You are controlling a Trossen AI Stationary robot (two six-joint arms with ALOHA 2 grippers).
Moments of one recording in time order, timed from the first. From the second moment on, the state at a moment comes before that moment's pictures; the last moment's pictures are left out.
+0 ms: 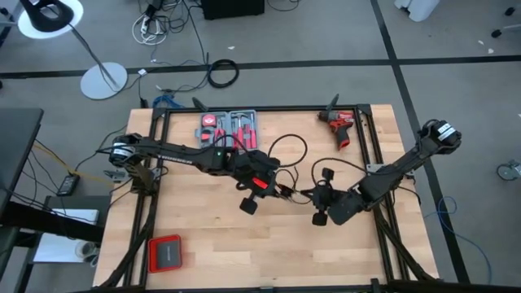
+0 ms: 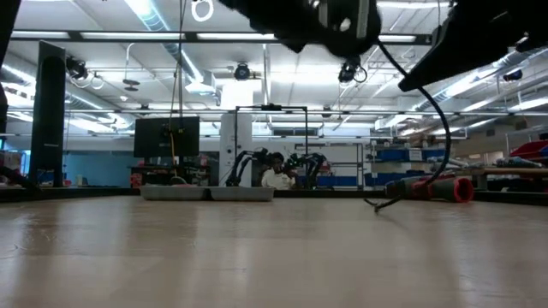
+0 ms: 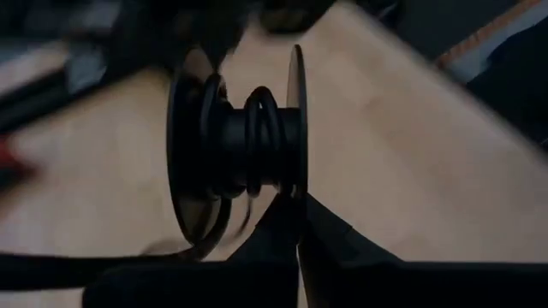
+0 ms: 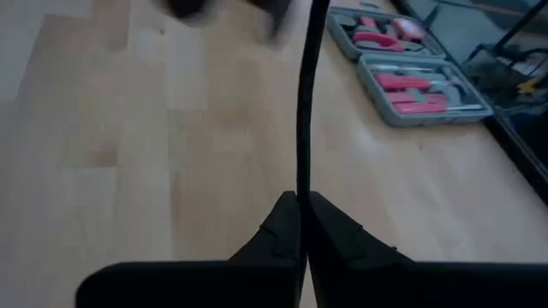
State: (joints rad) left arm -0.07 1.73 1.40 -0.34 0.22 0.38; right arm 0.59 1.27 0.73 -0.31 0.80 0.38
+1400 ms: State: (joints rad) left arm -0.21 1.55 1.40 -0.18 -0.06 0.49; right arm 0.42 1.21 0.73 -0.24 0.62 0.25
